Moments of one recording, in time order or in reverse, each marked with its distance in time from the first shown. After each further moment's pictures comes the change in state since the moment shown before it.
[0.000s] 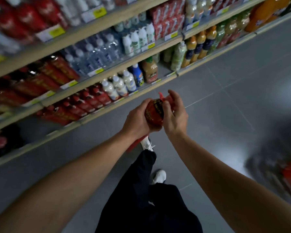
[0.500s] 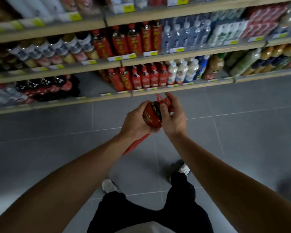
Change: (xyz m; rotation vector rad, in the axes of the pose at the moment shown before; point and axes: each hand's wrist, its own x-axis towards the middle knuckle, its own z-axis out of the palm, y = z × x) left_hand -0.306 -0.160 -0.188 -0.060 0.289 -0.184; right_hand -0.285 -0.041 0.210 -0.122 -0.372 -0.224
